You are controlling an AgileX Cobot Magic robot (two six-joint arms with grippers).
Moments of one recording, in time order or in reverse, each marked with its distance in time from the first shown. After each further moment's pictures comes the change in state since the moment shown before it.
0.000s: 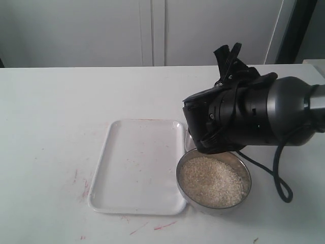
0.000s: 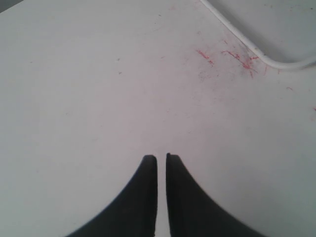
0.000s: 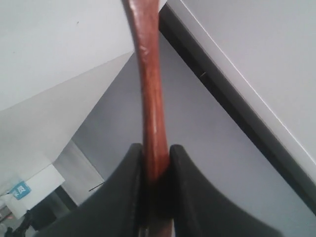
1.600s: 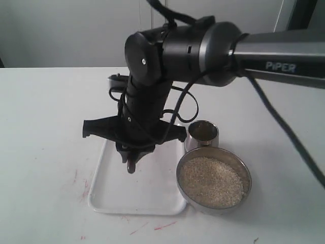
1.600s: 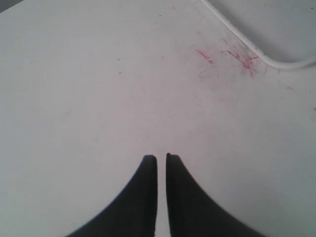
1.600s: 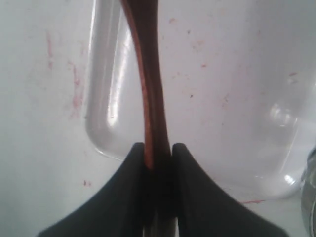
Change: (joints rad) left arm 0.000 0.000 0.000 0.000 0.000 0.000; right arm 0.000 0.214 -0.526 1.533 -0.237 0.834
